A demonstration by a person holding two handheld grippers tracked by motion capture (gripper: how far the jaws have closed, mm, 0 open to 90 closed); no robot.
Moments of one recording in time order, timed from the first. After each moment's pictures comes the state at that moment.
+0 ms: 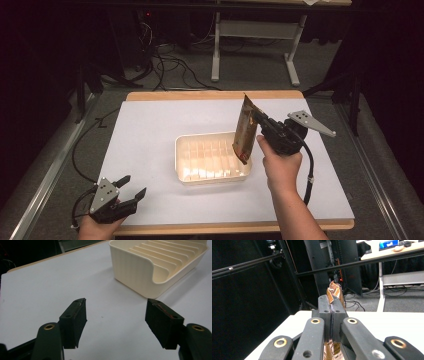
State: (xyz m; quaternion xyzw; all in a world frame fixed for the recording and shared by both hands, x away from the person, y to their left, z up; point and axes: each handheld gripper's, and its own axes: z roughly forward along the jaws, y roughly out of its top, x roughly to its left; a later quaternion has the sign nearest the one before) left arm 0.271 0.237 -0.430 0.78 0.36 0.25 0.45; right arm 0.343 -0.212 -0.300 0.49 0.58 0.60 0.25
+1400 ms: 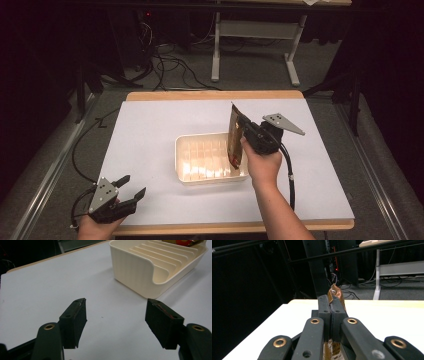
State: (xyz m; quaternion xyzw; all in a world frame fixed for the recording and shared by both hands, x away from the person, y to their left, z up) left arm 0.271 0.239 -0.429 0.78 0.36 0.25 0.45; right arm 0.368 -0.180 -0.334 0.50 0.60 0.57 0.25
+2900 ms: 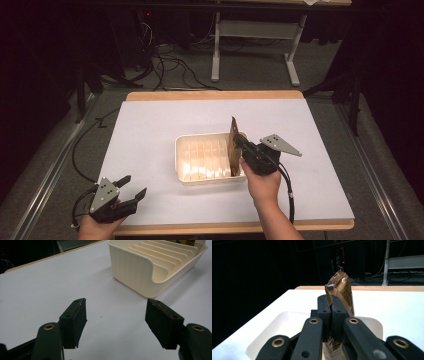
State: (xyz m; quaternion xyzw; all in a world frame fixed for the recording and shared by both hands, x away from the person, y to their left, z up) left arm 0.272 0.238 -0.430 0.78 0.36 0.25 0.45; right arm 0.335 -0.180 -0.374 0.48 0.63 0.56 0.23
